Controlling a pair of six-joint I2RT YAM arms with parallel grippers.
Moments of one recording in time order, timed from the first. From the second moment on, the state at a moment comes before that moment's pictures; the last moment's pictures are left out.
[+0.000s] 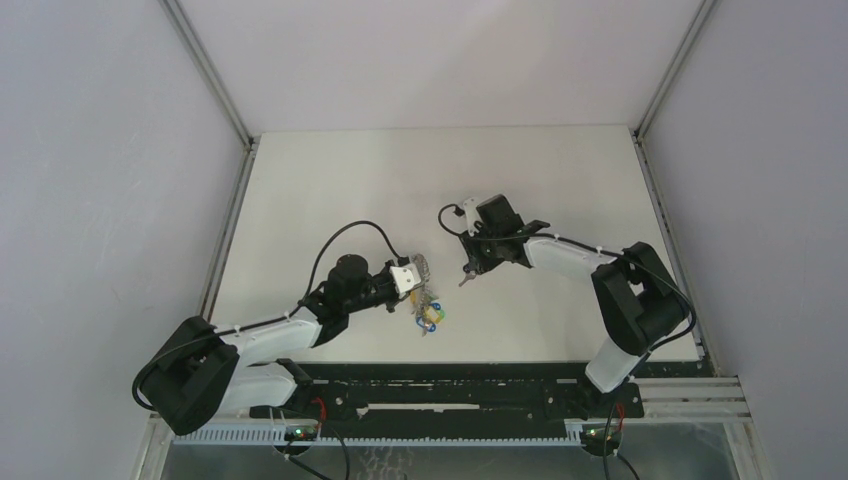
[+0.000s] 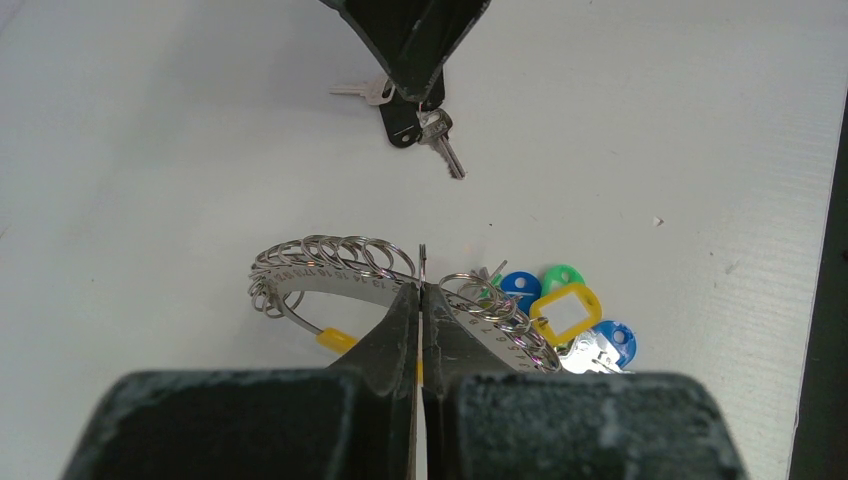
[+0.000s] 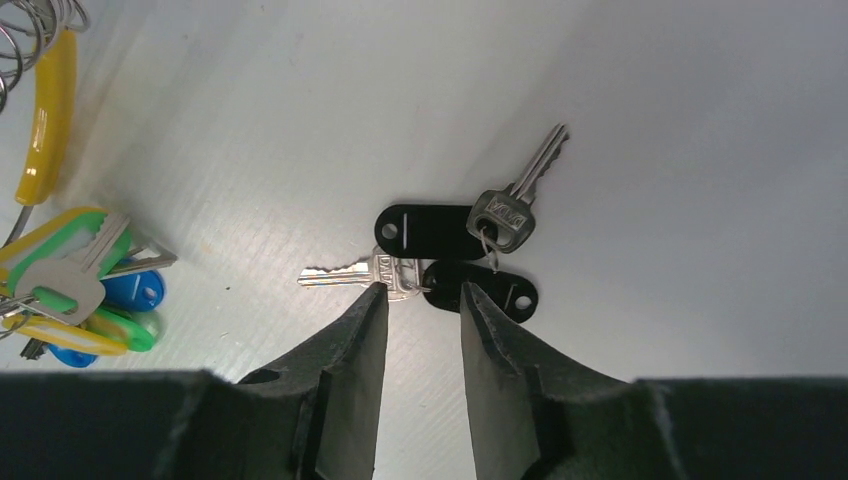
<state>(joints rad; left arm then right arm) -0.70 1.20 0.36 0.48 0.40 0.38 0.57 1.66 0.98 -0.29 -0.14 -0.02</state>
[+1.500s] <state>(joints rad) -0.70 1.20 0.36 0.48 0.39 0.38 0.64 1.75 1.05 -0.42 -0.19 -0.09</state>
